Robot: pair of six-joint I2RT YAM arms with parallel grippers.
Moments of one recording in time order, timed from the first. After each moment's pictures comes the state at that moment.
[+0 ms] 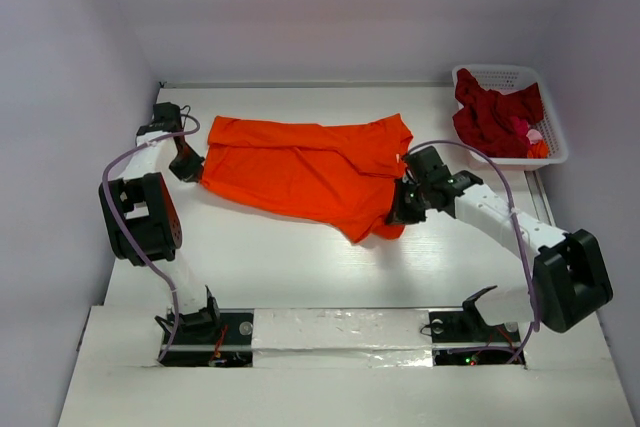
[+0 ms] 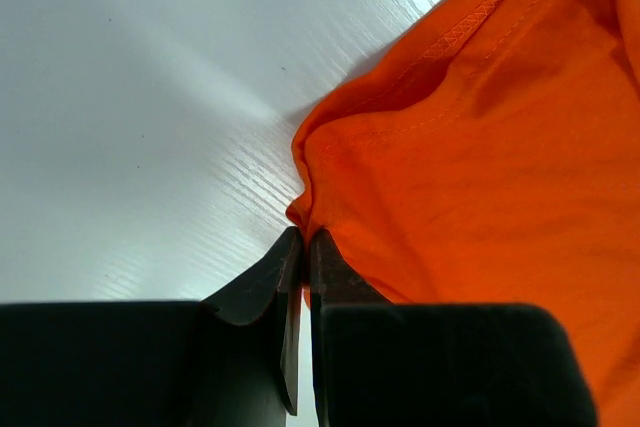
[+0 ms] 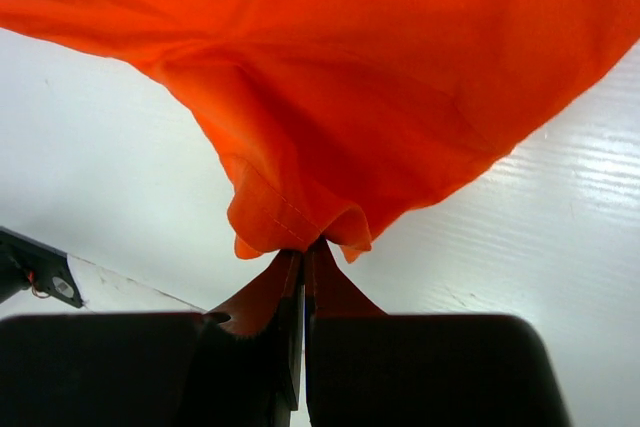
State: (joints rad) left arm 0.18 1.77 1.31 -0.73 -0.08 -0.58; right arm 0.48 1.34 0.89 -0.61 -0.22 0.58
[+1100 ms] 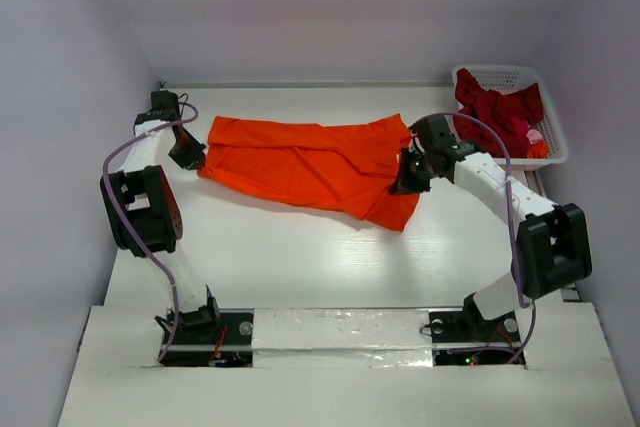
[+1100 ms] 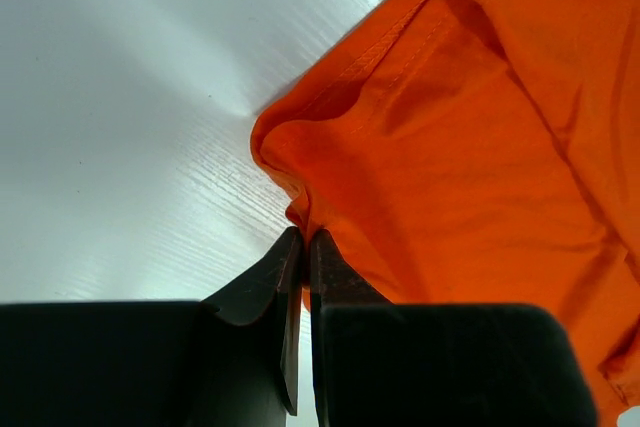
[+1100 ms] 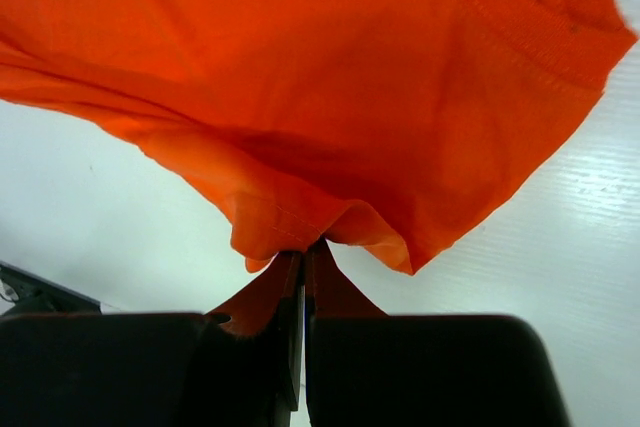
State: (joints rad) left arm 0.18 1.83 1.44 -0.78 0.00 -0.61; right arm 0.34 1.52 1.13 -0.66 -0.25 0.49
